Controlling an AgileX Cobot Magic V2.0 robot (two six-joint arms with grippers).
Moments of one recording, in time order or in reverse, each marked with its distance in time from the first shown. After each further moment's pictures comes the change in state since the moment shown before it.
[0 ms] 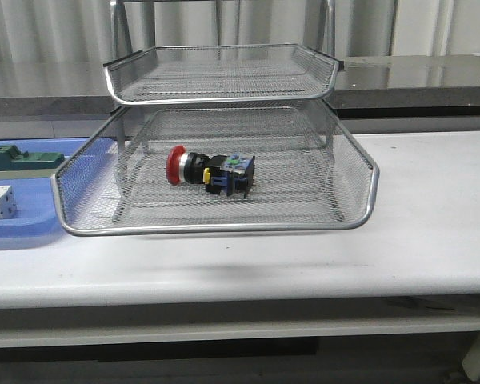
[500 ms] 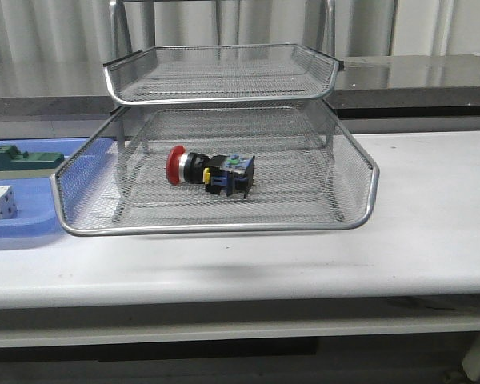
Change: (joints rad) left arm 0.000 -0.042 0.028 -0.015 -0.009 0.000; right arm 0.000 0.000 0.000 0.000 0.000 0.000
